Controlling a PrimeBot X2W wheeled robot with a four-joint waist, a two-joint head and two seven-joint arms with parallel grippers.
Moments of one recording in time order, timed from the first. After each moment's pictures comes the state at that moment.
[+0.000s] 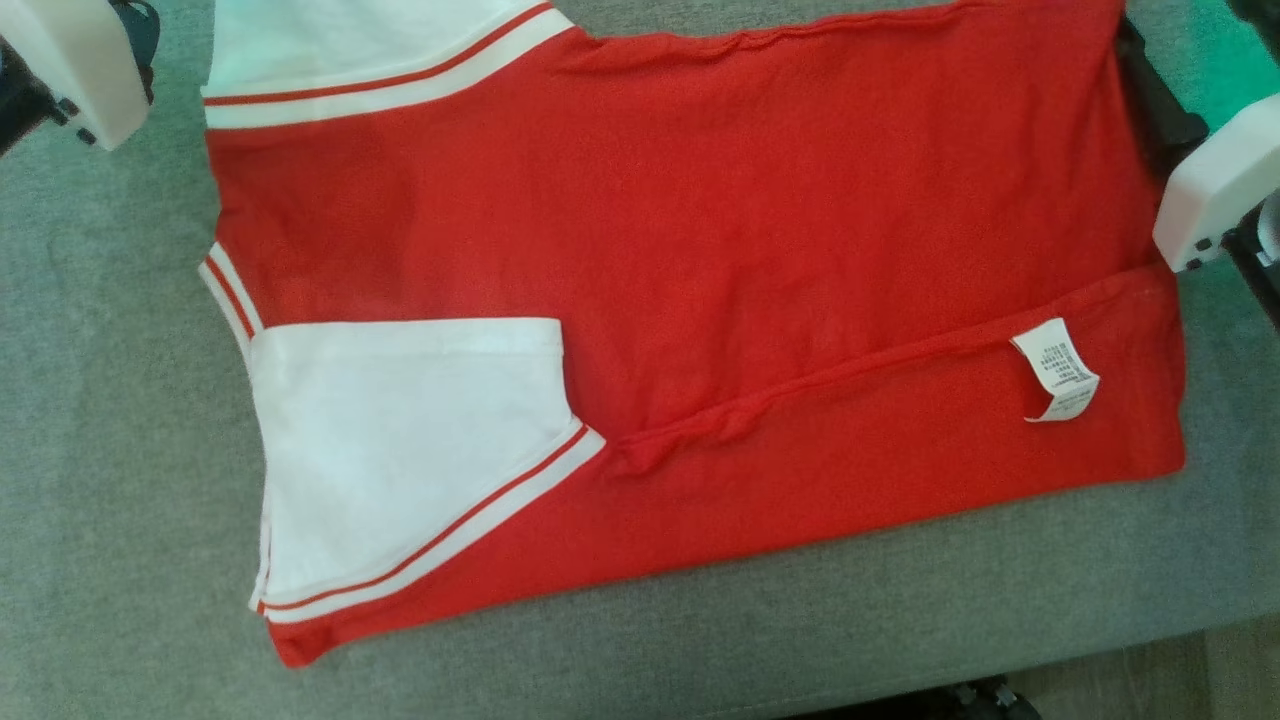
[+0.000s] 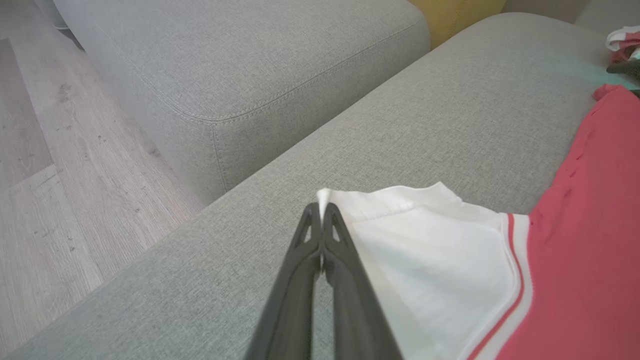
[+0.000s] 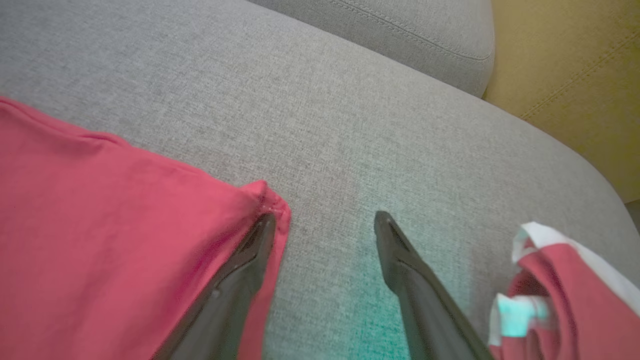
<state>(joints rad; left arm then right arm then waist) -1.48 0.88 -1.32 0.21 -1.11 -0.13 0.17 -0.64 -0.50 0.24 0.16 0.25 0.12 0.35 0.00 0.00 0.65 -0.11</state>
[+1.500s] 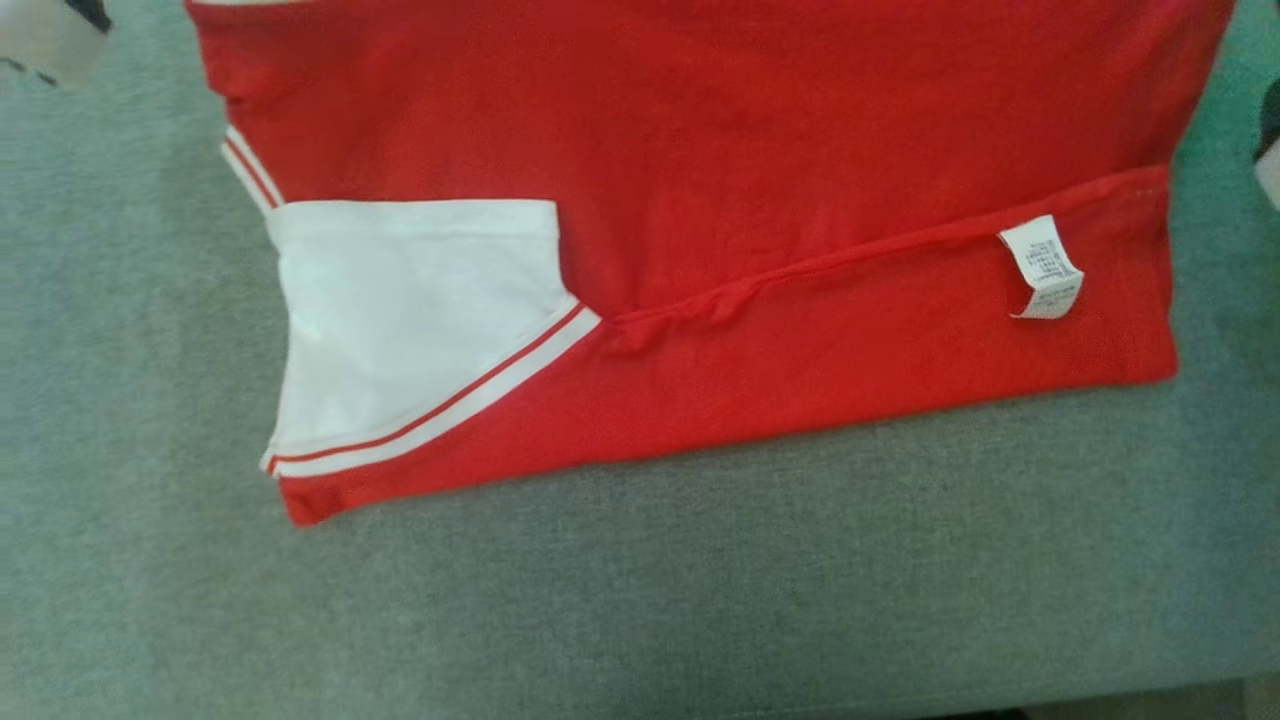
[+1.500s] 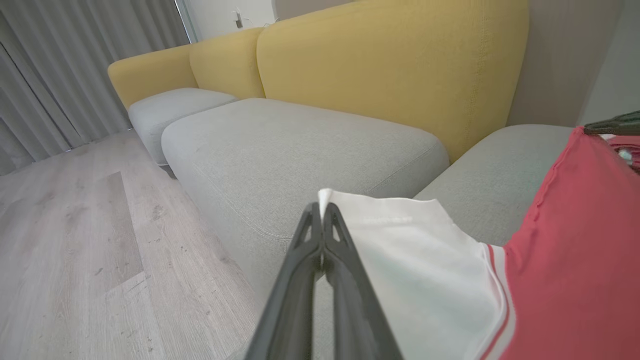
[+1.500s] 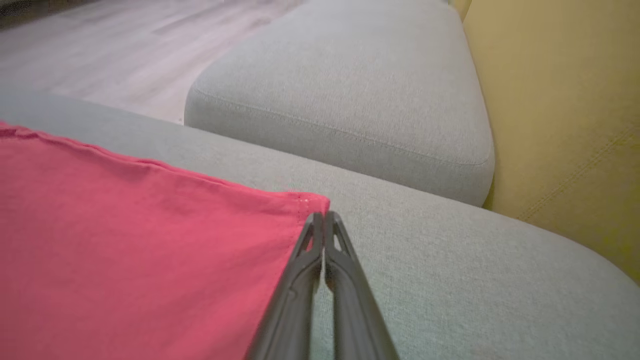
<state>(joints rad) -1.52 0.86 -1.33 0.28 -1.05 -0.13 -0.19 -0.74 -0.66 0.32 0.17 0.54 0.12 0.23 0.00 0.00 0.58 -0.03</state>
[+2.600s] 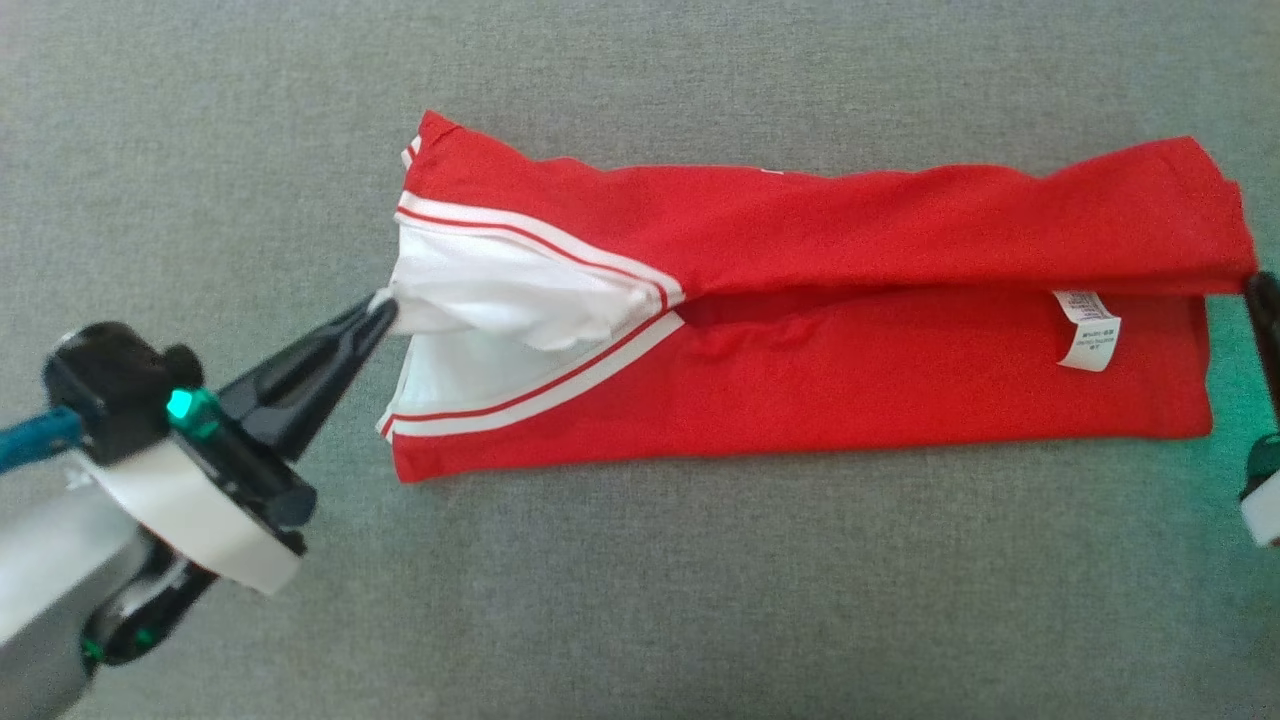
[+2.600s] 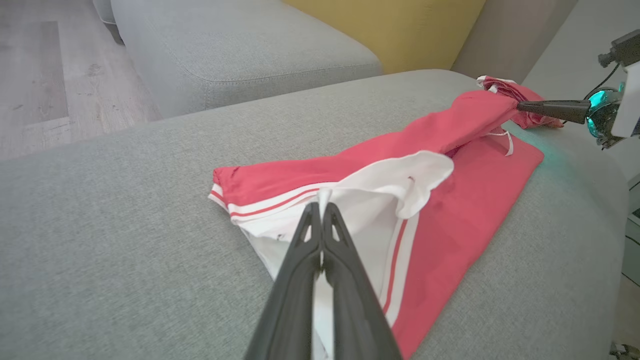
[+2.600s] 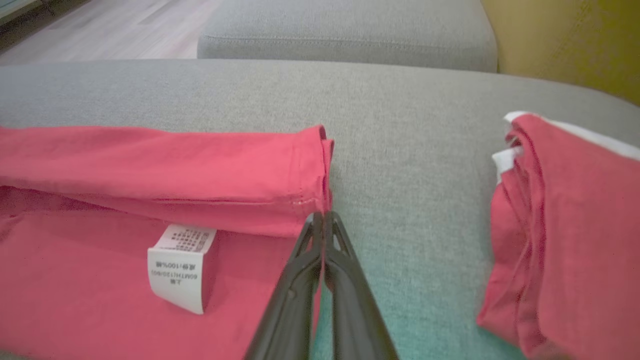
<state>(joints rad) -0.79 0.98 -1.23 -0.09 -1.01 -0.08 -0.25 -0.05 -0.52 -0.05 -0.06 0.49 0.12 0.20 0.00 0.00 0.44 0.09</state>
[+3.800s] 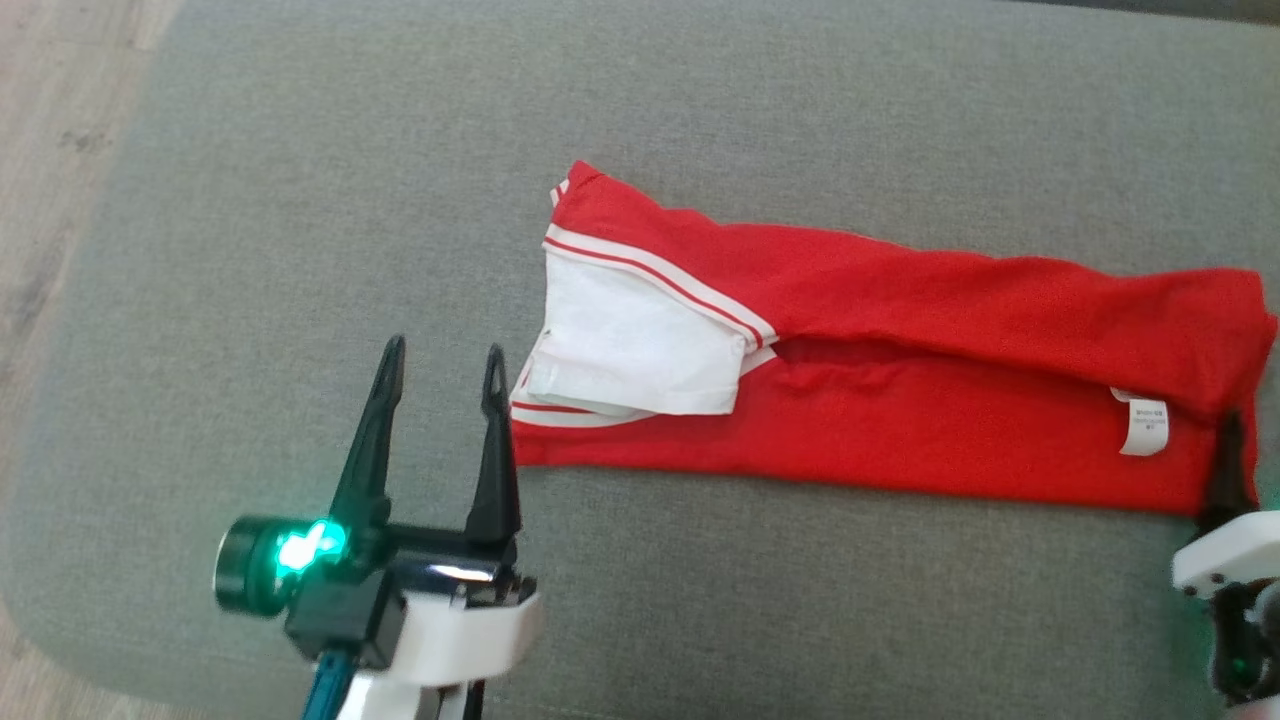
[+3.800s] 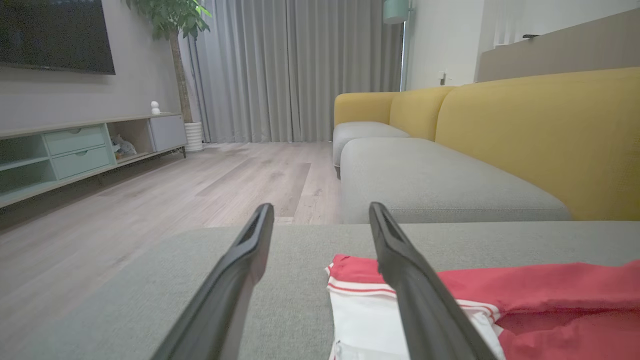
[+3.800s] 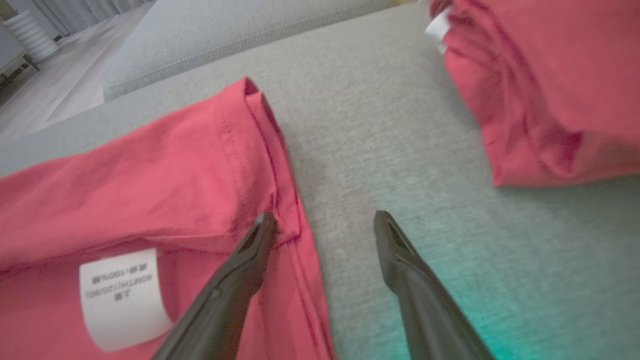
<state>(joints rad) -0.08 0.15 -0.43 -0.11 -0.18 0.26 -0.26 -0.13 -0.06 -0.43 0.34 0.22 0.12 0.05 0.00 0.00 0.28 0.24</state>
